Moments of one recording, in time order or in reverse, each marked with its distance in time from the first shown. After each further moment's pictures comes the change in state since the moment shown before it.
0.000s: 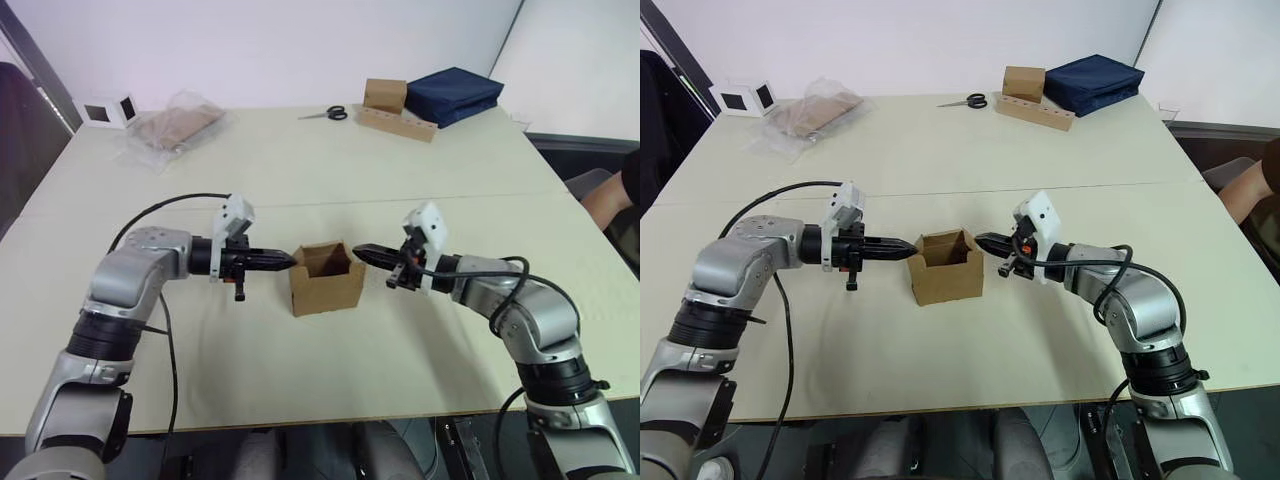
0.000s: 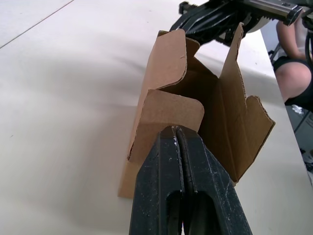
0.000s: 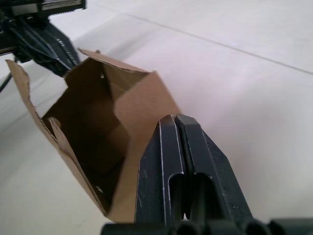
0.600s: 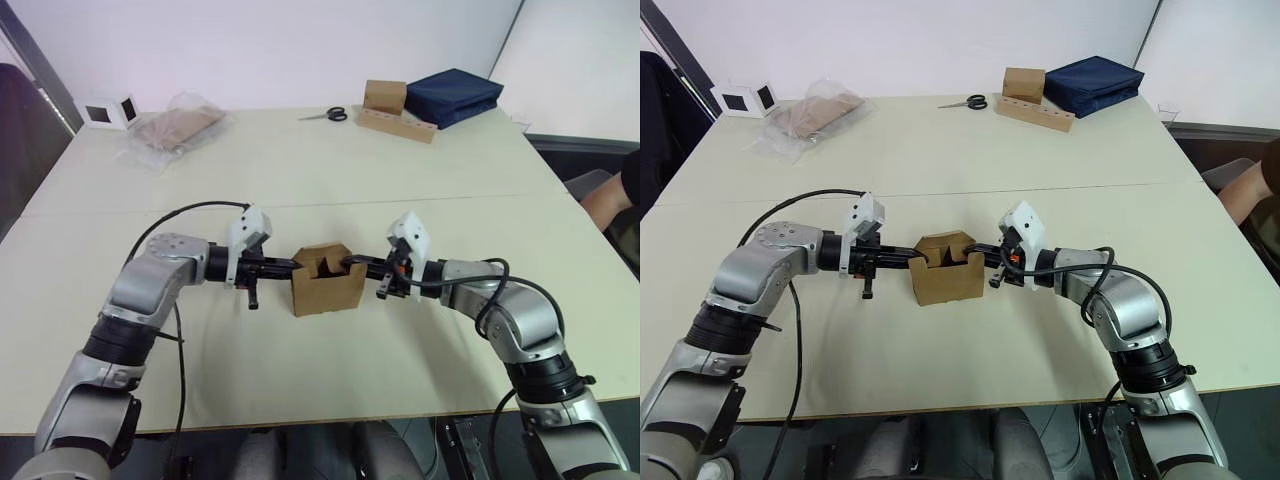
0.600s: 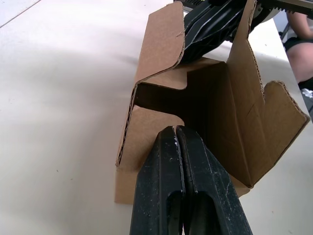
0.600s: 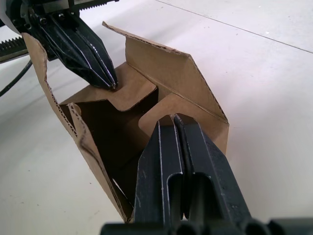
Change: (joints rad) left arm 0.009 -0.028 -0.066 0.004 0.059 -0.064 0.046; right arm -0.002 0.010 0.067 0.048 -0.067 -0.067 0.053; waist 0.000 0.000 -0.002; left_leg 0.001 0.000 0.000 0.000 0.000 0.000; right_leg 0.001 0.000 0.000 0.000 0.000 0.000
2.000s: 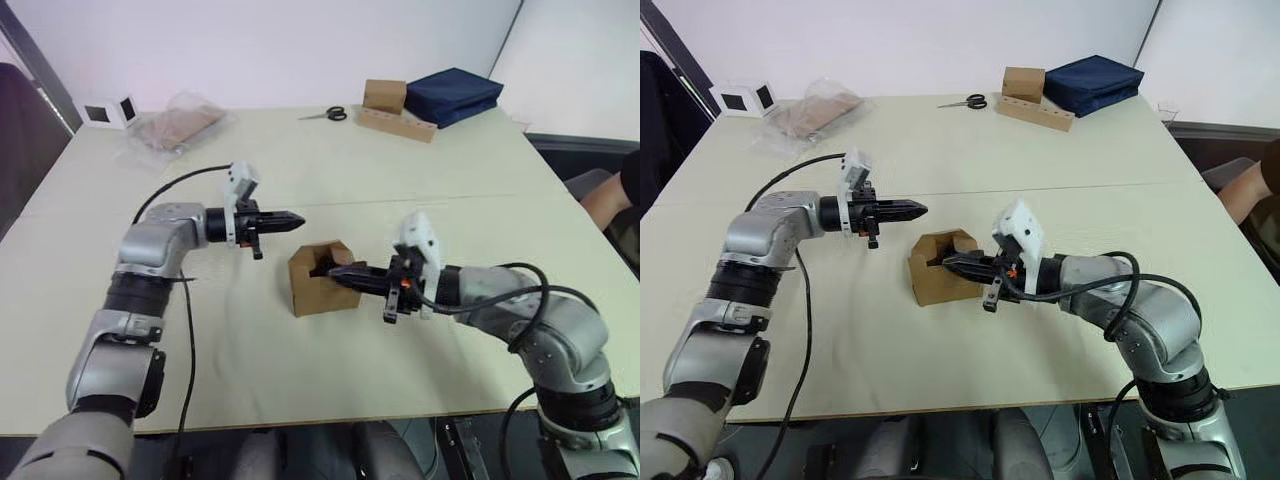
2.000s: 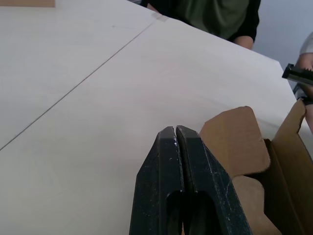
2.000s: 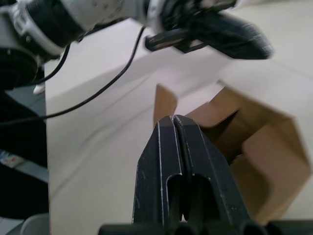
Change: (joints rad) left arm -0.245 -0.103 0.076 0.402 -0.018 -0.102 -0.035; right arm 0.044 -0.054 -0.063 -0.373 0.255 0.232 -0.101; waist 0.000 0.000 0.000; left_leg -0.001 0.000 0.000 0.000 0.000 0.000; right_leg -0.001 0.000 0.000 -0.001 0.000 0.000
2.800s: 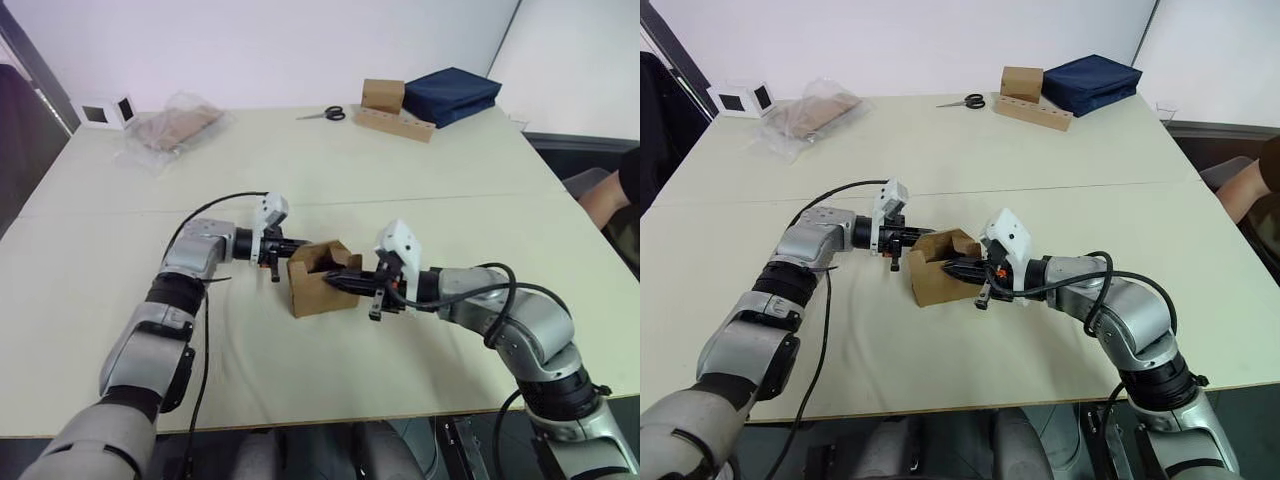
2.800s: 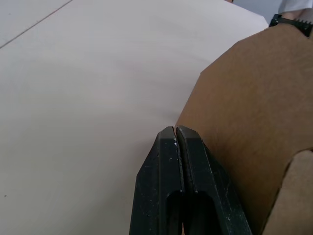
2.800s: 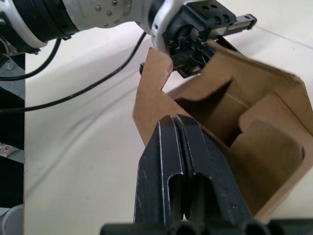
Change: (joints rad) left arm -0.044 -0.118 -0.076 0.286 0.164 -0.226 -0.122; right arm -0.022 0.021 0.099 0.143 -0.111 -0.077 0.037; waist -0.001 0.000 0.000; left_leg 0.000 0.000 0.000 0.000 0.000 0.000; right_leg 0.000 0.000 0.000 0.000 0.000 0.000
